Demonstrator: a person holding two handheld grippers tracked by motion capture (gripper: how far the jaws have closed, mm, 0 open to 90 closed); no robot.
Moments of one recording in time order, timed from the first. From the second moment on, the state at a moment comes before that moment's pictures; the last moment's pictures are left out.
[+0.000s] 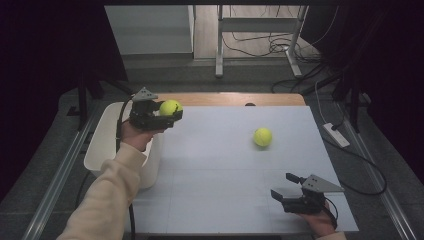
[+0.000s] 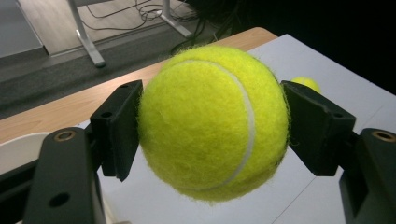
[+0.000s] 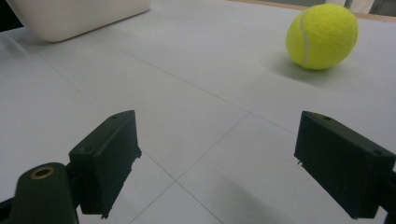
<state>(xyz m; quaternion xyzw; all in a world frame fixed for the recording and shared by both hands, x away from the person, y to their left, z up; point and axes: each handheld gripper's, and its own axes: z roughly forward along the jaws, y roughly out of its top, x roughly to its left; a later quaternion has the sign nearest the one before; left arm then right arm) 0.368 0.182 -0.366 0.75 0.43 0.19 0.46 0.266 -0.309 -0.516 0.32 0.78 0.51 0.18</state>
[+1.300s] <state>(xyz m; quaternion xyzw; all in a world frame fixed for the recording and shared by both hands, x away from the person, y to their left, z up) 0.376 0.233 -0.365 0.72 0.49 0.23 0.44 0.267 -0.310 -0.517 0.32 0.78 0.51 0.18</state>
